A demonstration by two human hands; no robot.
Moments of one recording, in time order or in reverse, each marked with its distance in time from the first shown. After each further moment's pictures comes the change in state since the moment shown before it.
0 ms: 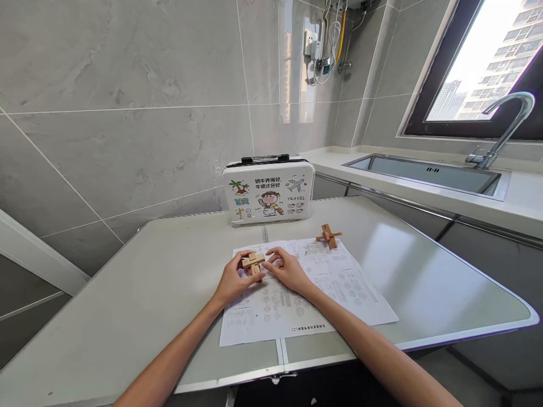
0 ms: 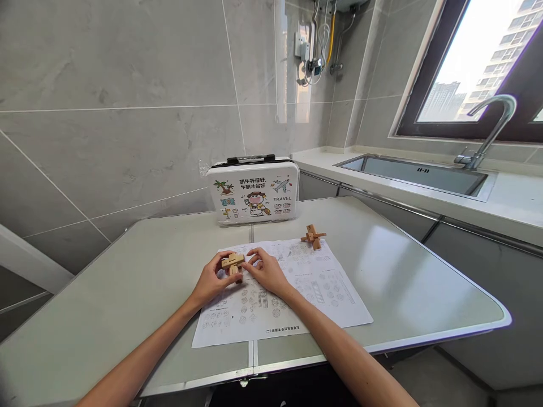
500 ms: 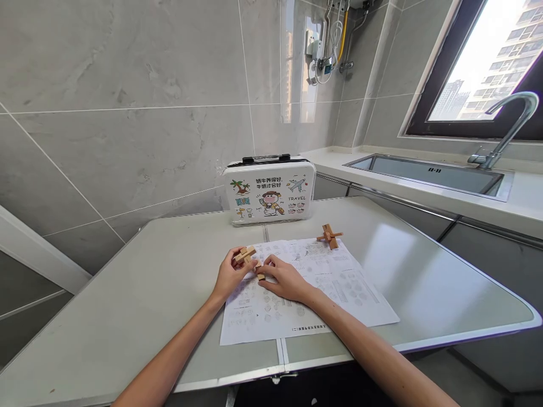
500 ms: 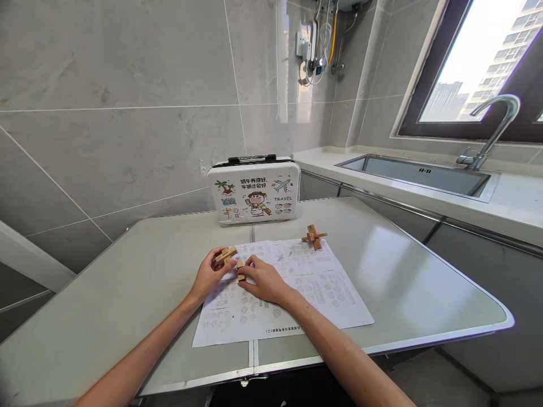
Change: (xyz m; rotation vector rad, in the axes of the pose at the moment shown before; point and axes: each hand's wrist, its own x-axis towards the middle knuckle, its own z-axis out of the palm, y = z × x) left_hand 0.007 -0.010 -0.002 -0.154 0.172 -0.138; right_hand -0.014 -0.004 0.001 -0.528 -0.247 -0.297
